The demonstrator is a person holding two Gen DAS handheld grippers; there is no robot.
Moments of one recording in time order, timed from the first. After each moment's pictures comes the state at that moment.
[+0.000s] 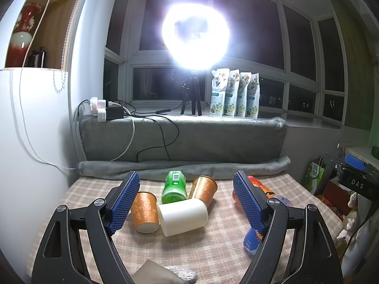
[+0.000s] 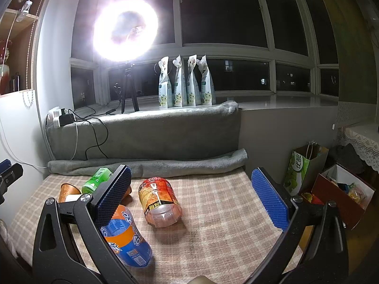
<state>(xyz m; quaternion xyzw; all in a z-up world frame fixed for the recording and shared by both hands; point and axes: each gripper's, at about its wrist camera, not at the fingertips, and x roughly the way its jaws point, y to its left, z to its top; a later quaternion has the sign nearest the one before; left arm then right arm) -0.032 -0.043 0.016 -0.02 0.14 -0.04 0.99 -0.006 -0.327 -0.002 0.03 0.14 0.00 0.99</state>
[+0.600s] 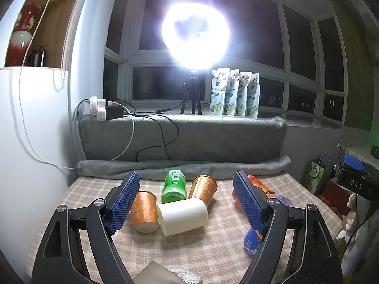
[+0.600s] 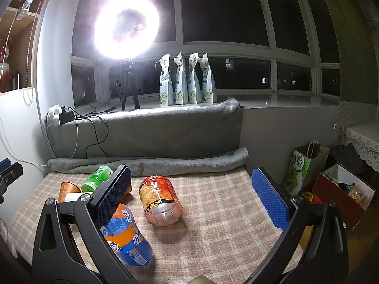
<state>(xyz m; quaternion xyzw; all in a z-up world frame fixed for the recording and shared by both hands) -0.031 -0.045 0.016 -0.02 0.14 -0.04 0.99 -0.004 -0.326 -0.004 0.03 0.14 0.00 0.99</state>
